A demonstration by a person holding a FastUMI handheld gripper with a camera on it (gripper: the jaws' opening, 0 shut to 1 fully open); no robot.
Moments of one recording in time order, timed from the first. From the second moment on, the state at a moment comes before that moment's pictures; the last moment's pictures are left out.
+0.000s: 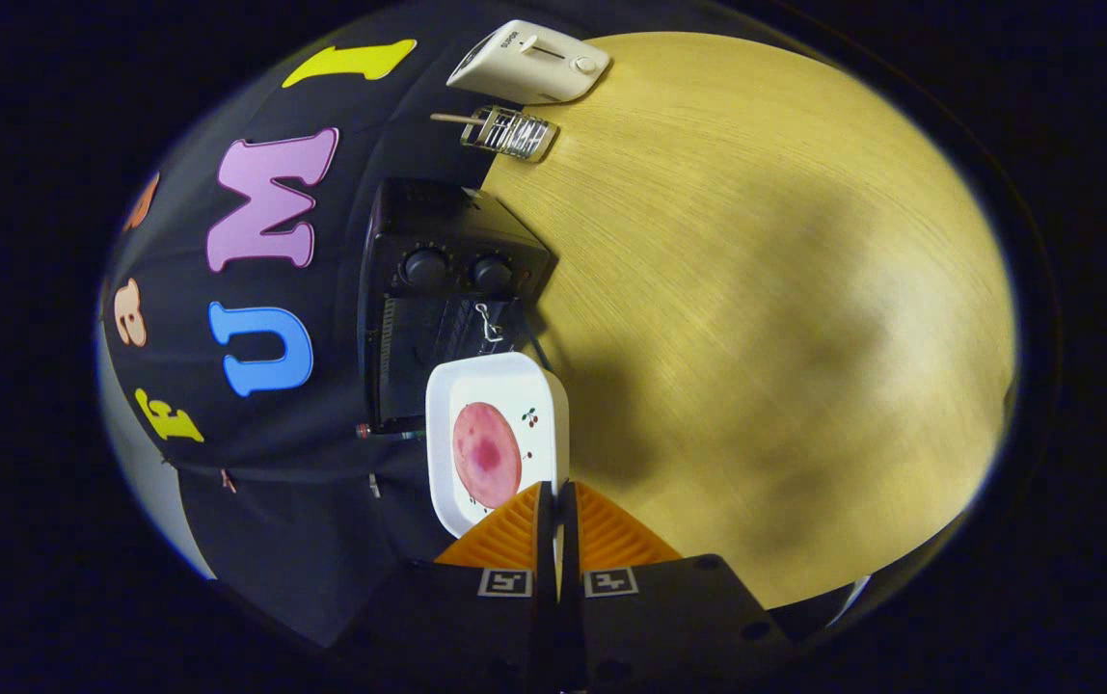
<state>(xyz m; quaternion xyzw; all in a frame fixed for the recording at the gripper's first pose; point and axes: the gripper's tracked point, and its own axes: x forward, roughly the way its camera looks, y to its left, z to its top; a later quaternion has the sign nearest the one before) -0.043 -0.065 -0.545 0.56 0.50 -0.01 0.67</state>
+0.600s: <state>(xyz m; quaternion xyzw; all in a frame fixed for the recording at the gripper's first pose) 0.068 0.075 -0.569 0.64 0.37 -0.20 0.64</state>
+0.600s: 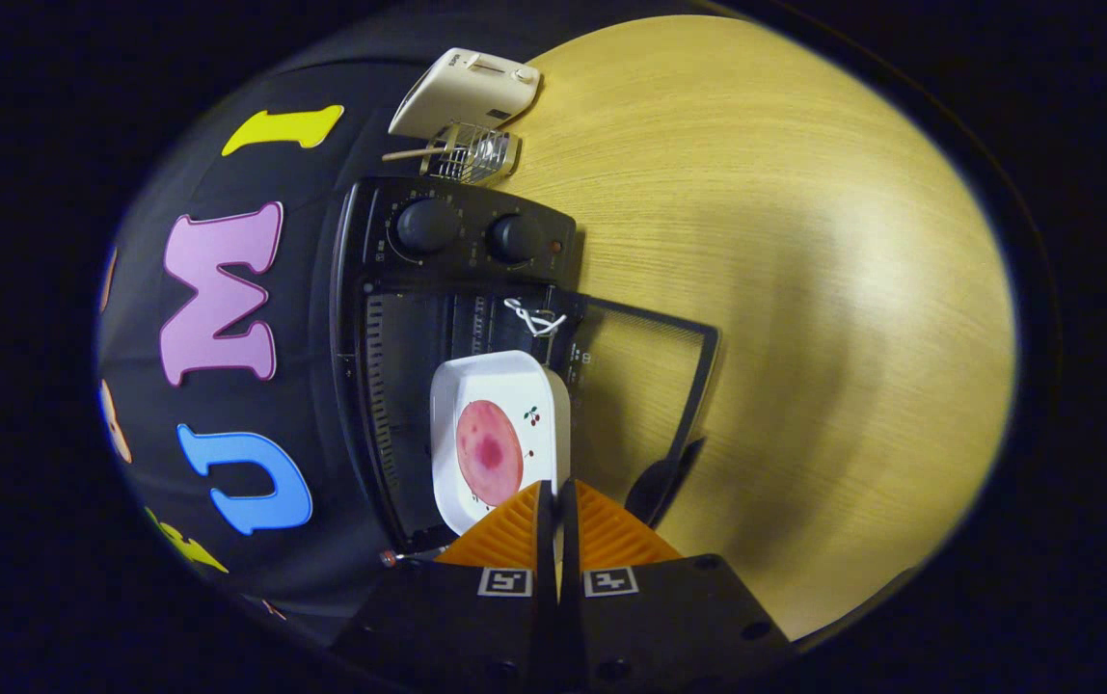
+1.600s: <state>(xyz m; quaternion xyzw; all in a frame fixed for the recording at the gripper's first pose) 0.152 0.094 -0.585 0.67 0.31 -0.25 0.62</state>
